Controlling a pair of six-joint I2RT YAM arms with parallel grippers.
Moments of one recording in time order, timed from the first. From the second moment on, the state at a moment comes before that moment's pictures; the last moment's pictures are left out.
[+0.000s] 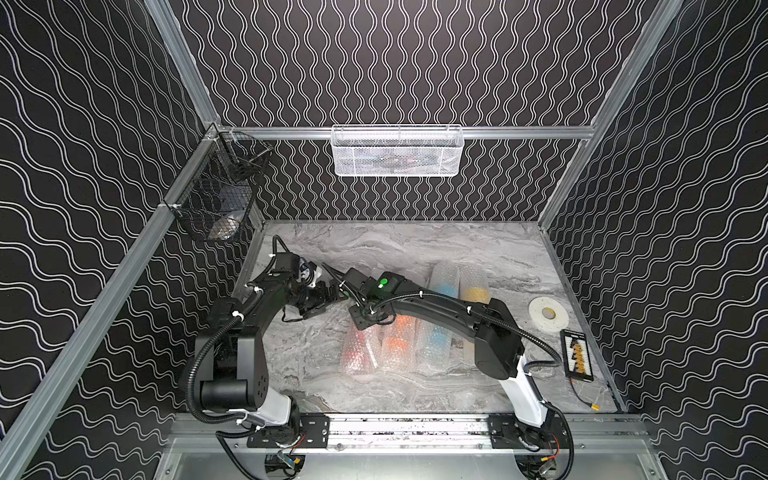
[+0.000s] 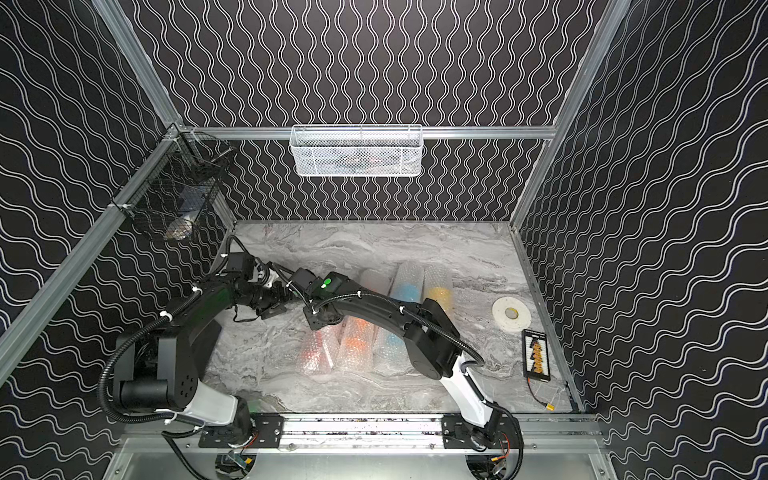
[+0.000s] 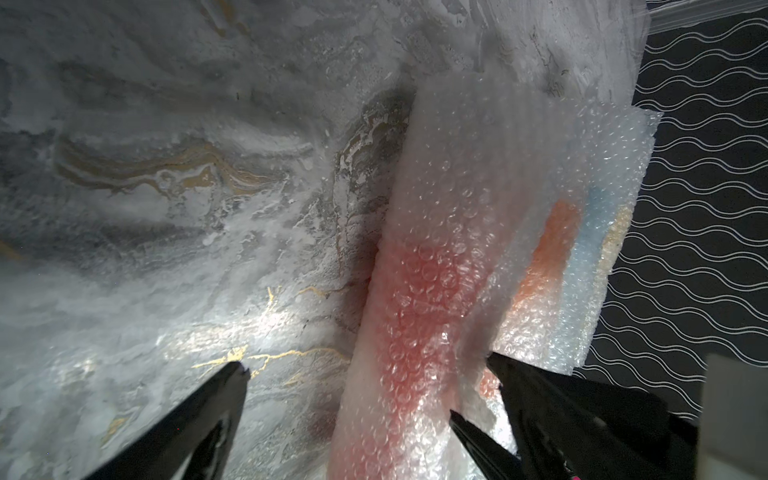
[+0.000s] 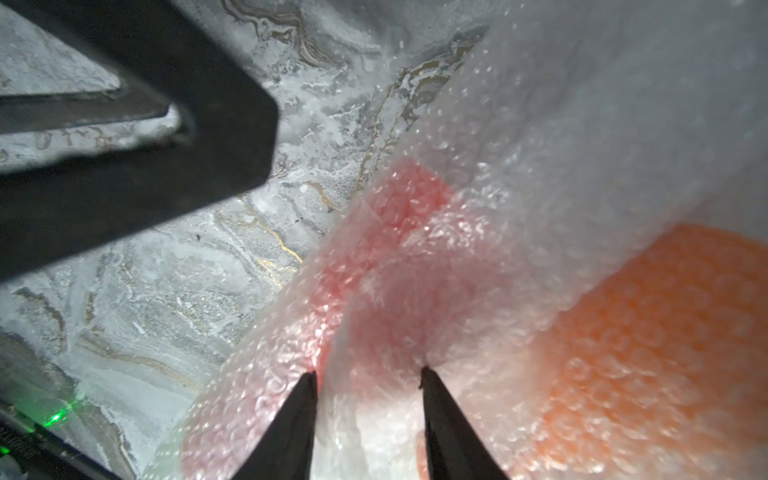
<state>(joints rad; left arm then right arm) 0.11 1.51 0.99 -0.69 0.63 -0.29 1.05 2.19 1.96 -0.99 0.14 0.47</state>
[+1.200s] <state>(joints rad) 0.11 1.56 0.96 -0.60 0.80 -0.32 0.89 2.11 1.83 -0.73 -0.10 0.44</state>
